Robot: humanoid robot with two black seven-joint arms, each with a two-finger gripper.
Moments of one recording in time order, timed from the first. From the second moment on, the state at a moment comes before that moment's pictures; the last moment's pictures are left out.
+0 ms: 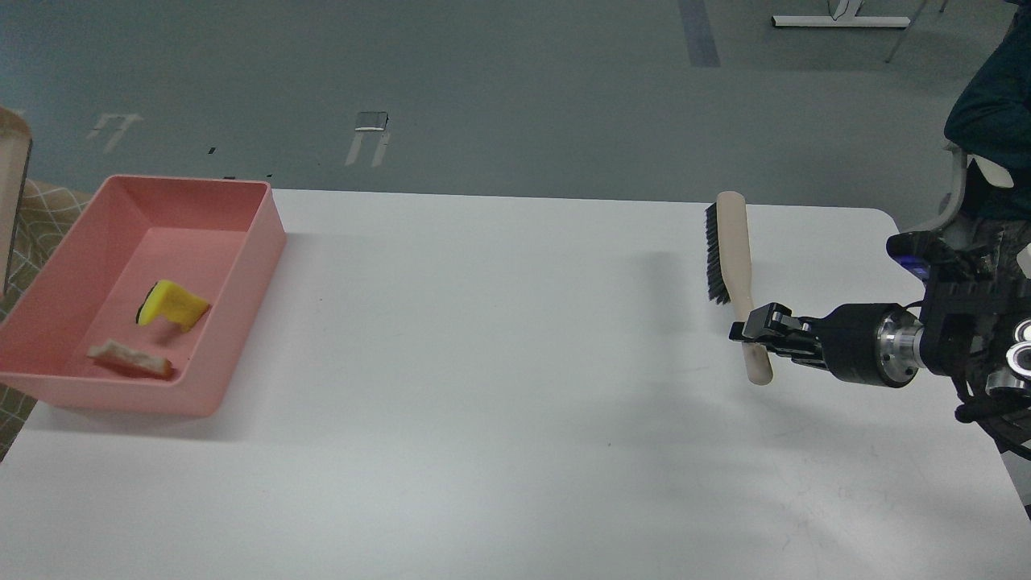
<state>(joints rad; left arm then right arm) -0.07 1.22 -1.42 -0.91 1.20 0.17 -0.49 0.68 -0.81 0.56 1.48 -0.98 0.49 -0.30</state>
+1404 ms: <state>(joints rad) -0.27 0.39 -0.98 -1.24 1.17 0.42 -0.10 0.64 -0.81 0.56 1.48 -0.98 0.49 -0.30</state>
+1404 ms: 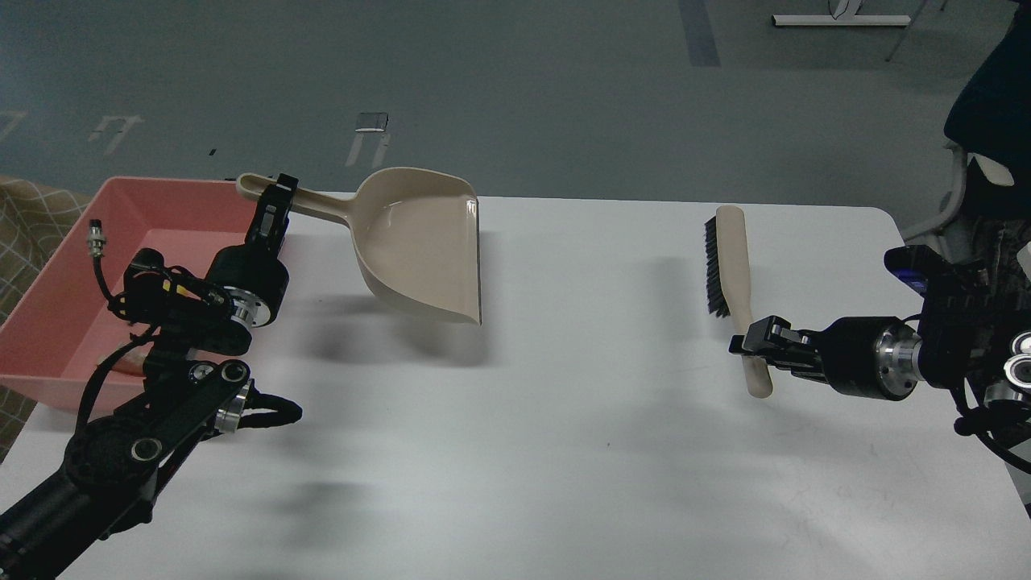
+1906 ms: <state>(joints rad) -0.20 0.30 -0.98 -1.24 1.17 0.42 -0.13 0.63 -0.81 0.56 1.50 -0.98 0.49 -0.30</state>
